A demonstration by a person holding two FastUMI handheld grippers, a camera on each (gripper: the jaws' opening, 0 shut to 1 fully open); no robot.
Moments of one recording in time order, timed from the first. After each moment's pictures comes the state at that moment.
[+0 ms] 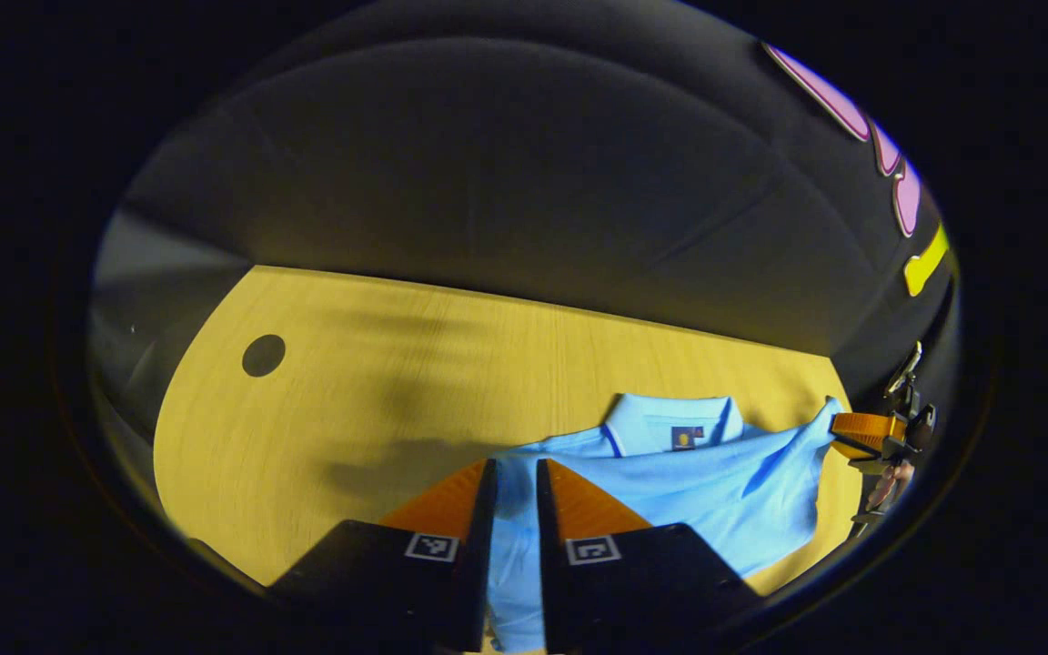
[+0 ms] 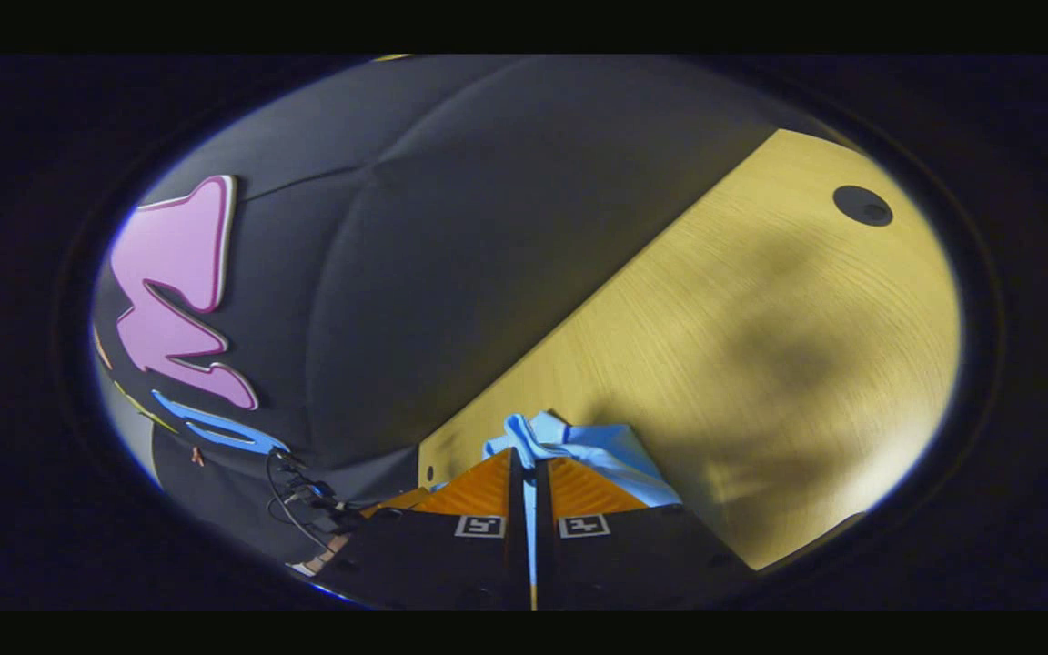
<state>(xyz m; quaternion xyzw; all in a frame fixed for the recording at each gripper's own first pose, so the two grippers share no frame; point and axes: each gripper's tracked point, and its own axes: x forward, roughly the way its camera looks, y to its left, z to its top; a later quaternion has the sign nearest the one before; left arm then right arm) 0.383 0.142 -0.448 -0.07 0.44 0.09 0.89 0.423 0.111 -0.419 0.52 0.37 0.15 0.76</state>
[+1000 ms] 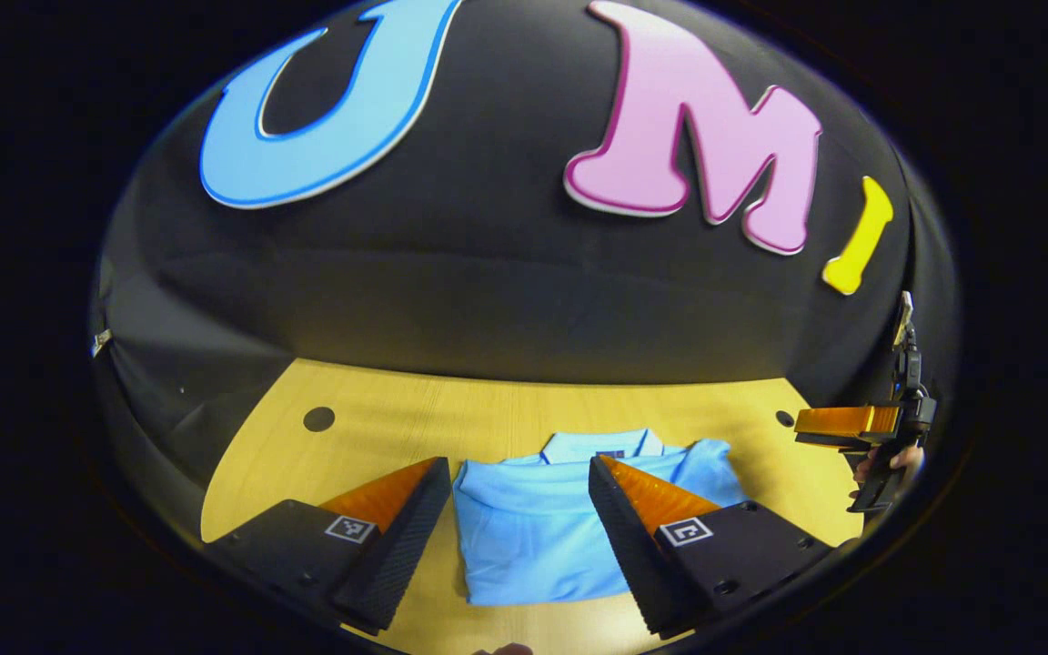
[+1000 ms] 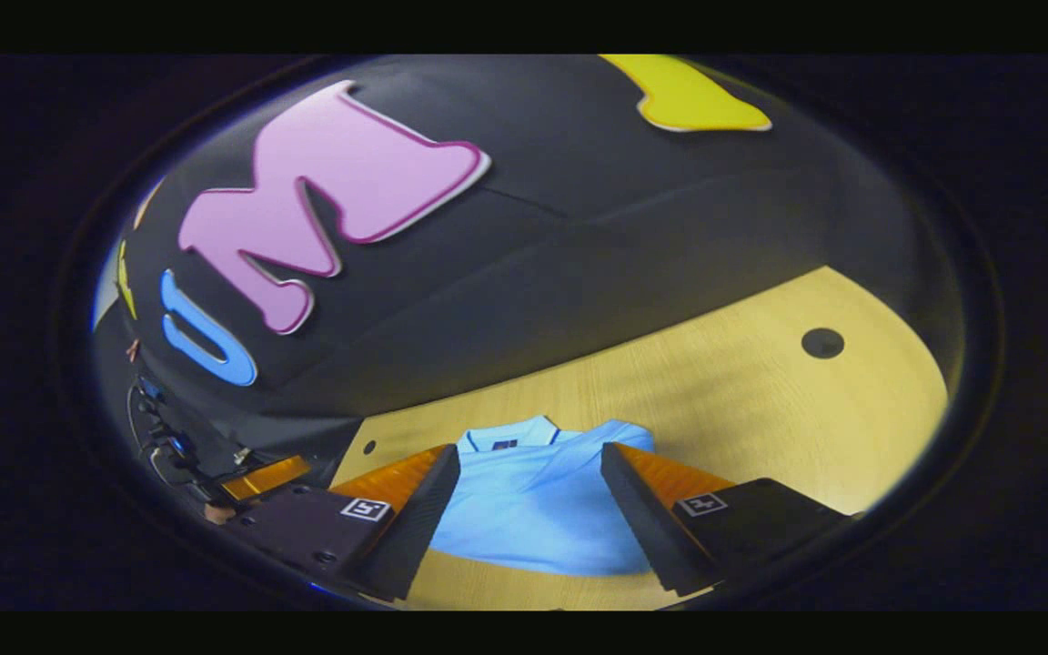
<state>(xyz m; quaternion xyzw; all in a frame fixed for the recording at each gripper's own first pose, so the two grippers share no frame) 0.295 0.060 -0.288 0.00 0.29 0.06 0.95 0.356 0.079 -0.312 0.32 0.29 0.15 0.89</state>
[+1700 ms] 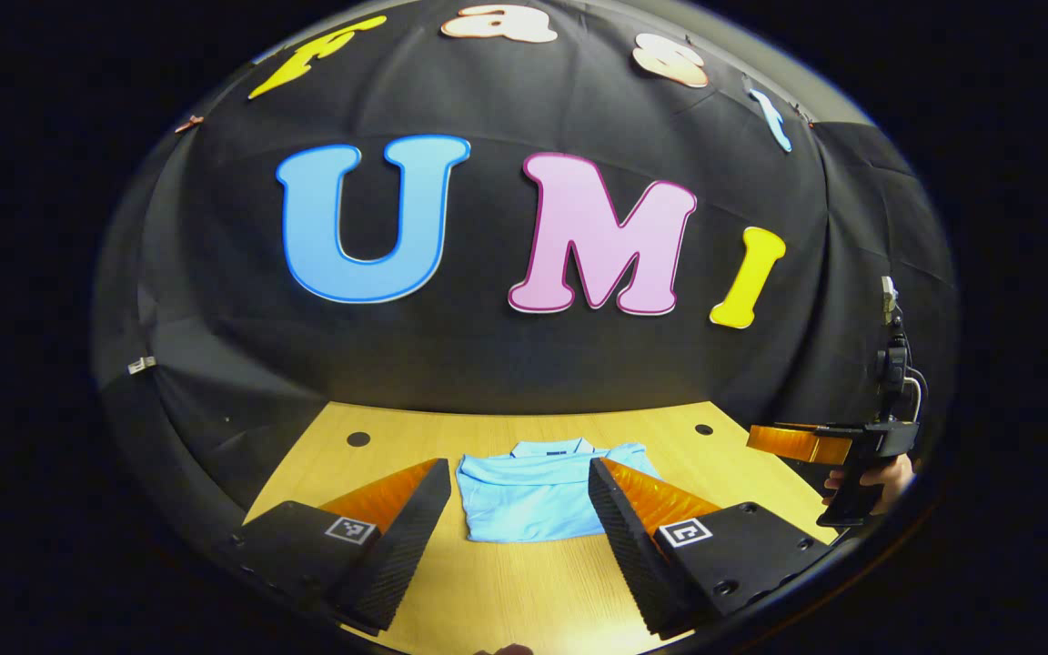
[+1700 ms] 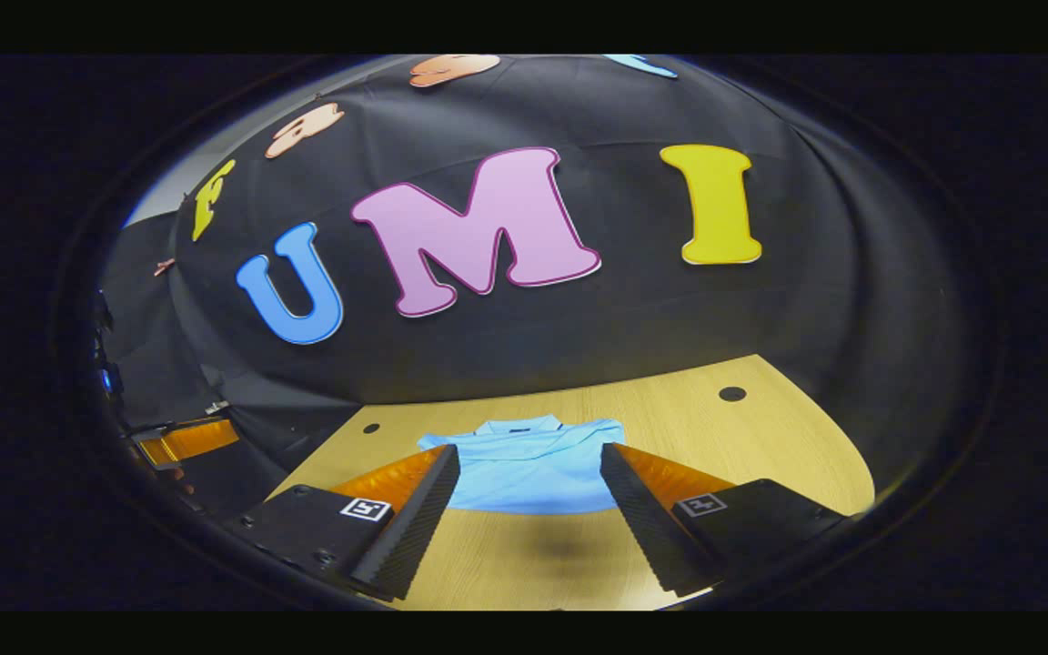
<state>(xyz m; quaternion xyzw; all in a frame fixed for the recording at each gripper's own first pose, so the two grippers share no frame) 0.086 0.014 -0.160 0.02 0.19 0.03 0.98 0.154 0.083 -0.191 0.20 0.19 0.10 0.96</state>
